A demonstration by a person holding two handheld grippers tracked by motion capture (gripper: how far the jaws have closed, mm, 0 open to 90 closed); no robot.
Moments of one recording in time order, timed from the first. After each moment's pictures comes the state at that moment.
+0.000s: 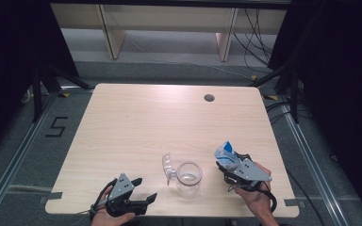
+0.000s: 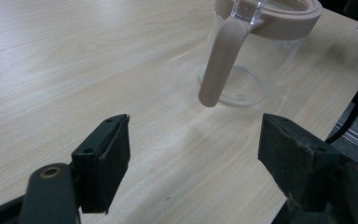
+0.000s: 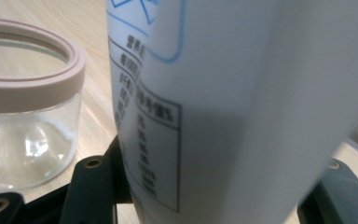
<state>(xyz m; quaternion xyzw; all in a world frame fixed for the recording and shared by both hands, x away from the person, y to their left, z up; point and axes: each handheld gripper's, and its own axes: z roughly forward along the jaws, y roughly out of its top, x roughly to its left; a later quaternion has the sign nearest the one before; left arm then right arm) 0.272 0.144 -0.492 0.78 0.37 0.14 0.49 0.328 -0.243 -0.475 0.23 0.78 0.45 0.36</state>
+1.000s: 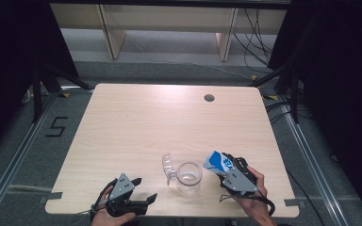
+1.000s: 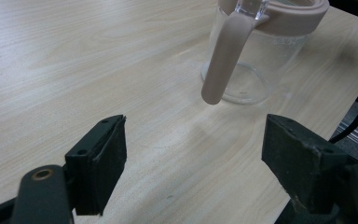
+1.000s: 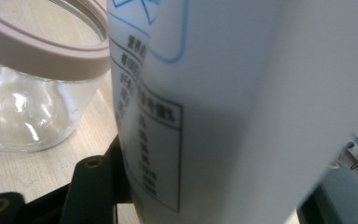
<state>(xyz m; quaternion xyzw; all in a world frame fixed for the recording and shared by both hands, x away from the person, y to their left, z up) 0.273 0.144 -0.493 0.79 0.37 0.14 0.48 0.314 -0.223 -0.474 0.14 0.81 0.37 0.43</state>
